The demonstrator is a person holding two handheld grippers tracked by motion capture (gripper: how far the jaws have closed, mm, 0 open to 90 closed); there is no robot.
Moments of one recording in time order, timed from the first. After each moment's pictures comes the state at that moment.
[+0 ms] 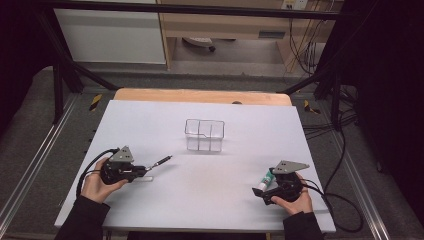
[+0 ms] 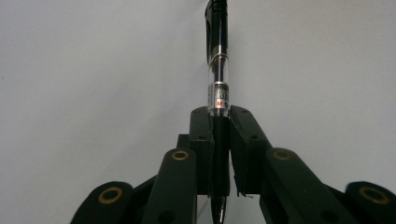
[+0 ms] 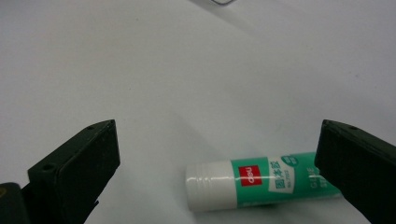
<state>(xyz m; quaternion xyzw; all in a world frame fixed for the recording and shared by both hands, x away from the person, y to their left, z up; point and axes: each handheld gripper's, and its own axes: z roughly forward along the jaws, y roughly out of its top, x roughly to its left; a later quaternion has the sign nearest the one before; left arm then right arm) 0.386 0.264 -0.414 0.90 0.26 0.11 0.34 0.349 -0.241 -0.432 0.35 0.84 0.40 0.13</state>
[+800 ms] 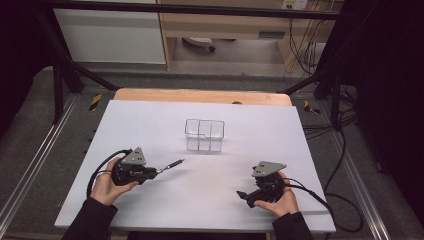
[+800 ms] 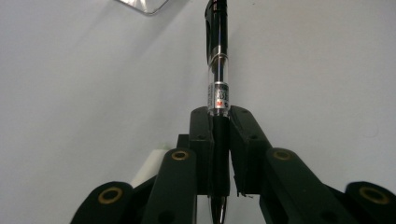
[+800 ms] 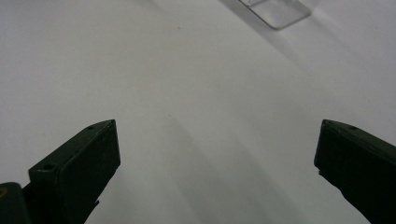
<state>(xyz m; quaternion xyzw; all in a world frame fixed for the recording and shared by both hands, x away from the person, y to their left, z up) 0.380 0.233 -0.404 0.91 0.22 0.10 0.34 0.349 -0.191 -0.426 0.28 0.87 0.37 0.15</state>
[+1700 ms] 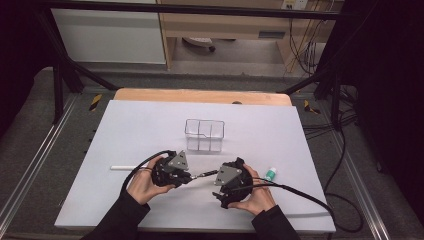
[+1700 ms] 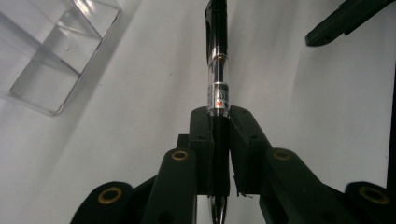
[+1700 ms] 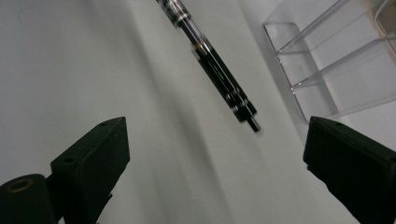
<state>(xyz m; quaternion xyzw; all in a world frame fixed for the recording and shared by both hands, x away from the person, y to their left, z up) 0.378 0.124 -0.386 0.94 0.12 0.07 0.30 0.344 -0.103 -0.407 0.11 0.92 0.29 0.23</state>
